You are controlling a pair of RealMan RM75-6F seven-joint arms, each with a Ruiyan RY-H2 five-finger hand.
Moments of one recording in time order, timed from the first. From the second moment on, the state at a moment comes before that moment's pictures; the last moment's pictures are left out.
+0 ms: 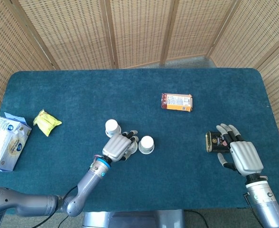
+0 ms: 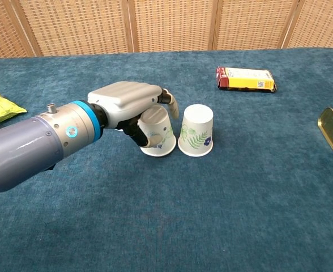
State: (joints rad) left arm -0.83 -1.80 -0.18 -1.53 1.01 1.02 0.66; right arm 0.30 -0.97 0.08 -2.00 -1.32 1.27 -0.17
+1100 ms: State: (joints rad) left arm -0.87 -1.86 -0.19 -1.50 0.97 1.04 0.68; right arm 0.28 -0.96 0.09 -1.98 -1.33 1.26 -0.13
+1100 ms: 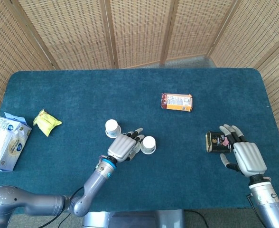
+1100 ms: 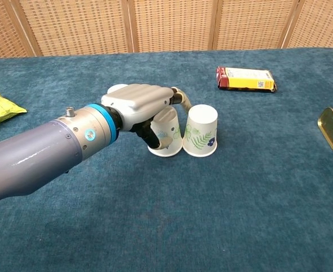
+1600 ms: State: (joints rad) left arm -0.86 -1.84 -0.18 -1.54 0.93 1.05 0.71; right arm 0.28 -0.96 0.09 -1.99 -1.34 1.26 -0.13
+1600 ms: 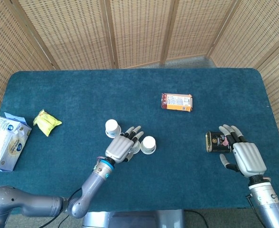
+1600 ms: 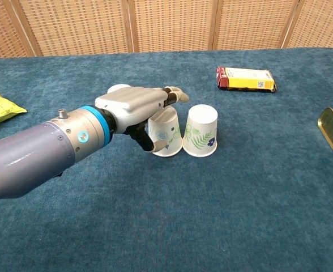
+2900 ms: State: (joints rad) left arm -0.88 -1.39 -0.15 -1.78 0.76 0.96 0.66; right arm 0.32 -1.01 0.11 -1.97 -1.29 1.21 -0.17
